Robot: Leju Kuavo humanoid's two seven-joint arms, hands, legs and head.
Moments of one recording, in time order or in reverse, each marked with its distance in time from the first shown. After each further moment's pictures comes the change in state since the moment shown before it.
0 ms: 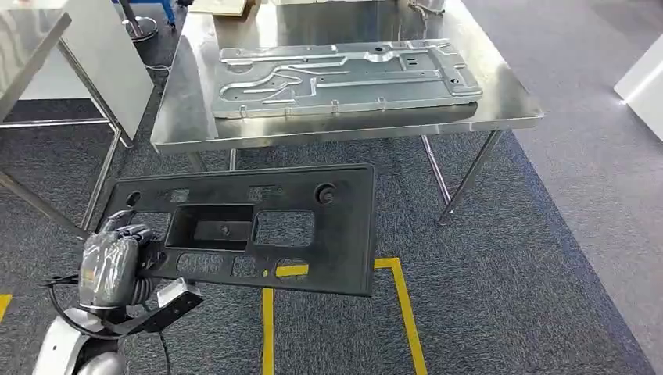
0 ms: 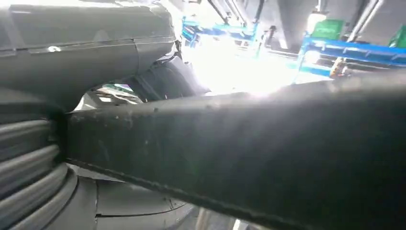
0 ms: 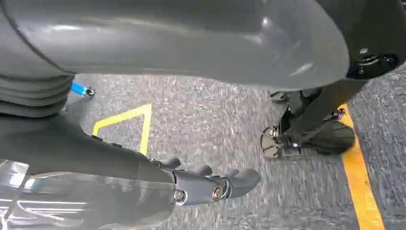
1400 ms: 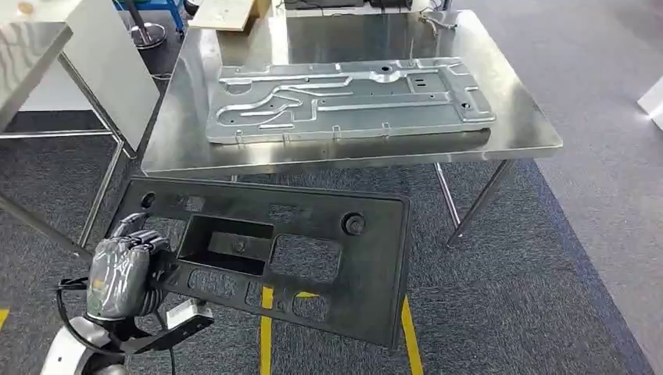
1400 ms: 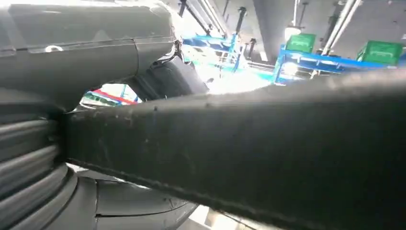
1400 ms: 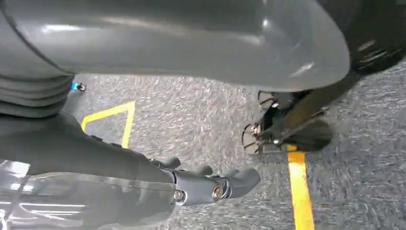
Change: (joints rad) left arm 0.033 0.017 -0.077 -0.064 -0.016 0.035 -0.015; right arm -0.001 0.000 0.008 -0.006 -0.013 0.002 -0.004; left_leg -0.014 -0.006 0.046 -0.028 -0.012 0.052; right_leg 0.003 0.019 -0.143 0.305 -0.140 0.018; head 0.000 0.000
